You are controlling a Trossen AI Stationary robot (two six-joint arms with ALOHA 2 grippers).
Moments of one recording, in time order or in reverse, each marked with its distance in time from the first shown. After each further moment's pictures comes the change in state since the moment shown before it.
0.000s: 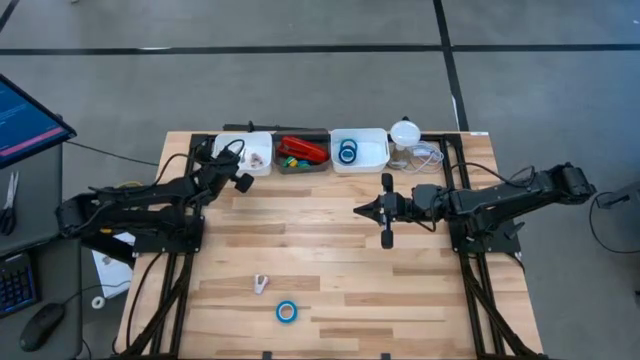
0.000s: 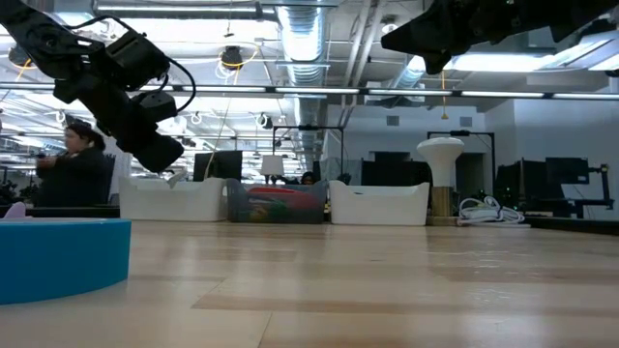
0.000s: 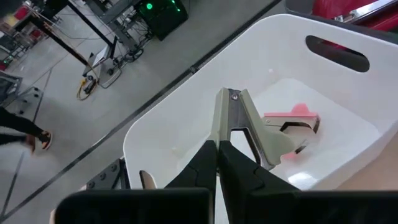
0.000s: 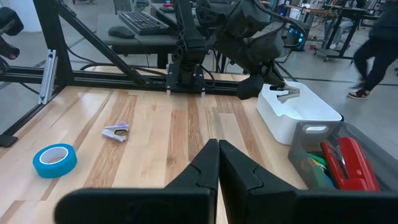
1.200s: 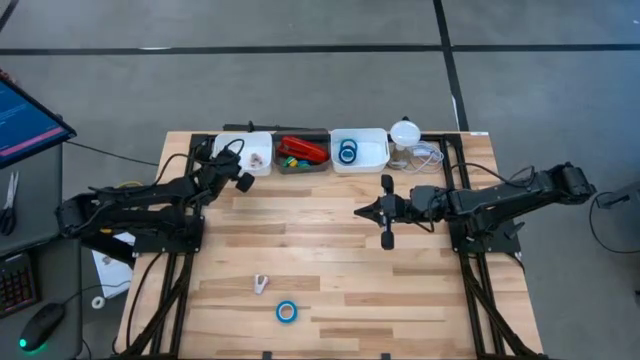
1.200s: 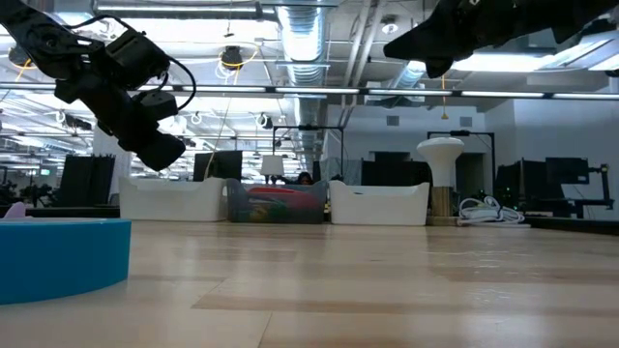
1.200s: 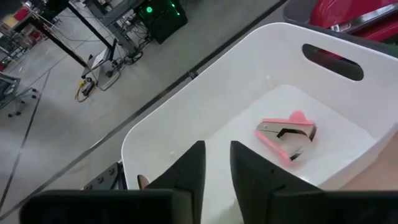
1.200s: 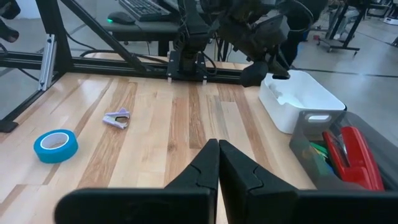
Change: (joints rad) left arm 0.000 0.000 0.000 0.019 0.002 -0.004; right arm 0.002 0.001 0.000 -0.048 0.000 0.002
